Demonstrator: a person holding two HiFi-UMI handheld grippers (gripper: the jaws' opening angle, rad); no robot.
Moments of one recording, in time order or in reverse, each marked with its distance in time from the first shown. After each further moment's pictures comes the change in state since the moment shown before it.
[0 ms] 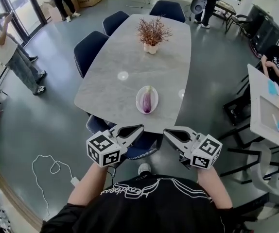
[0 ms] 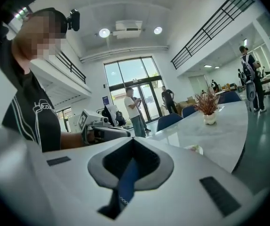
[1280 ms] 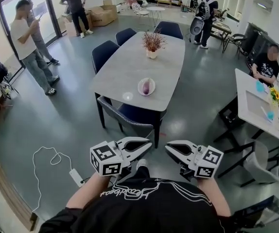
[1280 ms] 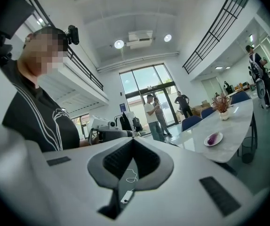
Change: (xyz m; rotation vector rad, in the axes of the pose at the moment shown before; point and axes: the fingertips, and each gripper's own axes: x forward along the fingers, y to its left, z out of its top) left arm -0.116 -0.321 -0.072 0.045 -0.101 -0.149; right arm -0.183 0.270 -0.058 -0.019 -0.104 0.158
